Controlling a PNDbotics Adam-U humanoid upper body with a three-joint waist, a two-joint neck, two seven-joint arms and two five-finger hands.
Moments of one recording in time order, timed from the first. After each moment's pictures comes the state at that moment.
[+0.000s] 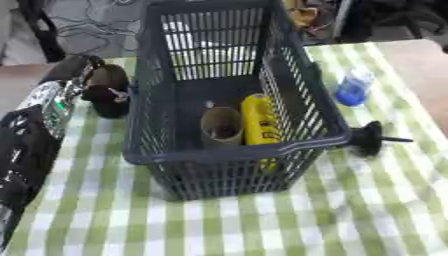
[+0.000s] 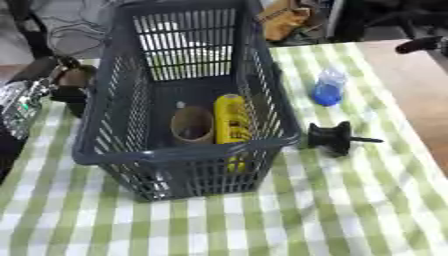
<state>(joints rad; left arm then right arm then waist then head) -1.05 0.45 0.07 -0.61 -1.09 0.04 -0.04 -0.43 -0.52 -0.01 -1.86 -0.11 -0.11 -0.14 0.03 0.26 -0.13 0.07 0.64</state>
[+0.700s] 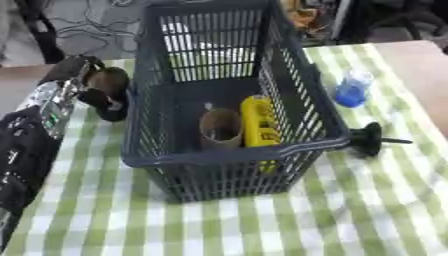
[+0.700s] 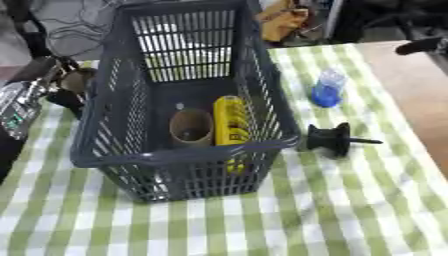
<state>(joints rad) -1.05 0.45 0.07 -0.62 -1.03 0.05 -0.05 -0.43 -0.52 -0.01 -1.86 -0.11 -0.11 -0.14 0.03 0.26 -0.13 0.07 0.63</state>
